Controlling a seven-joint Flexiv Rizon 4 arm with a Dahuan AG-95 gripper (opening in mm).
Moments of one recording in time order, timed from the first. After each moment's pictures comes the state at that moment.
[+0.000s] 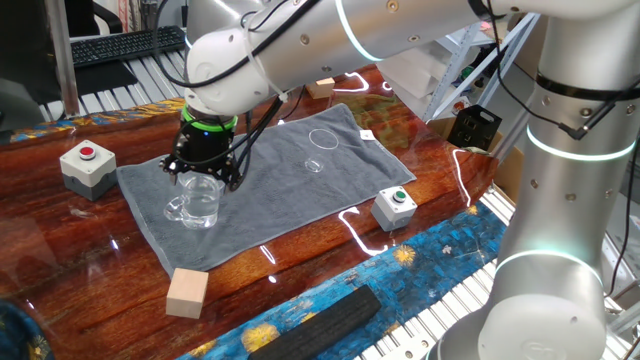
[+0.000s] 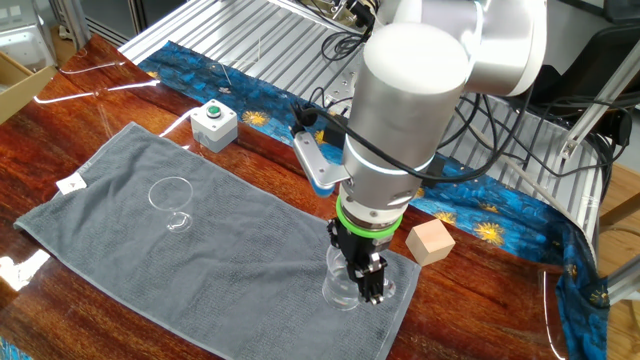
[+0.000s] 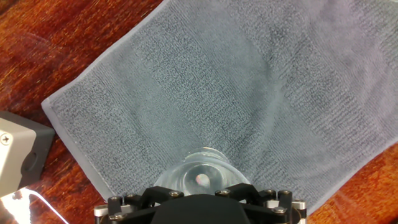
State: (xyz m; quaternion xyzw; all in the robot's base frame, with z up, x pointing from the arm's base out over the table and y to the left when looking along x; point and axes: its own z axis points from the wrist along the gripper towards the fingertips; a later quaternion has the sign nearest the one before) arm 0.561 0.176 0.078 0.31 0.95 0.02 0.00
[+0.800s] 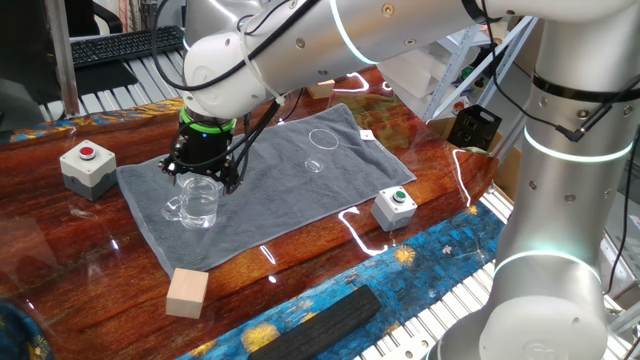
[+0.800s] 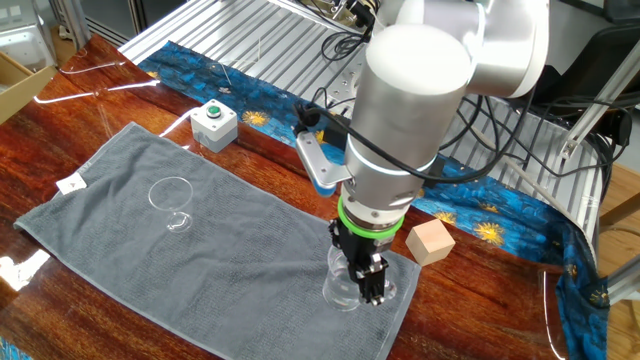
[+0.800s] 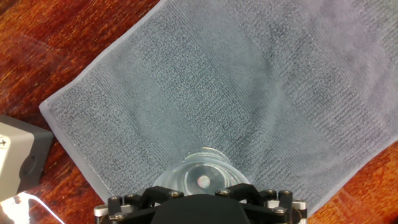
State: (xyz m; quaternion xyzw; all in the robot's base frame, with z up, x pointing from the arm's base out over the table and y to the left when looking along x) arm 0.561 0.180 0.077 0.33 0.94 0.02 0.01
